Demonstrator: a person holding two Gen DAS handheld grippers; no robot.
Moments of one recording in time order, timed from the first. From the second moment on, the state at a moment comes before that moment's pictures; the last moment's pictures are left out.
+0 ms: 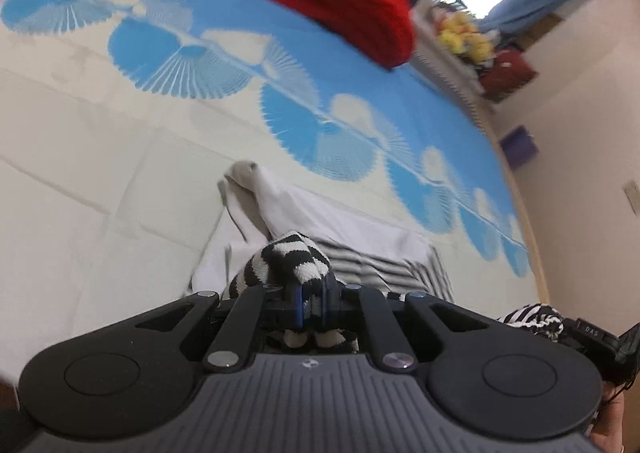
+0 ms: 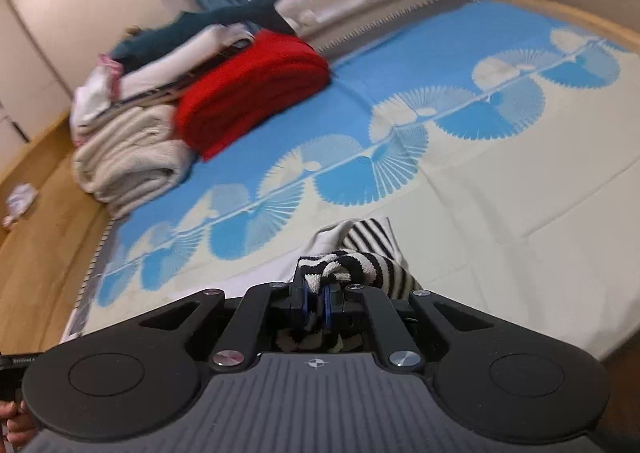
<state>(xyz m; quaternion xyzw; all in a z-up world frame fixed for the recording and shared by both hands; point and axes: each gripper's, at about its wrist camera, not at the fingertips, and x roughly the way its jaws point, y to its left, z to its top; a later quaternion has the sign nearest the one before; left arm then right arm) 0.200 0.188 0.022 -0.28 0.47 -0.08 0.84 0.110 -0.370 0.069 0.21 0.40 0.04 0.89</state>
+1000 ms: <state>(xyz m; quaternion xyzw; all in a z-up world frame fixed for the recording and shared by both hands) 0.265 0.091 -0.059 -0.03 0.49 -0.16 0.85 0.203 -0.250 -0.057 -0.05 0.50 0.14 0.86</state>
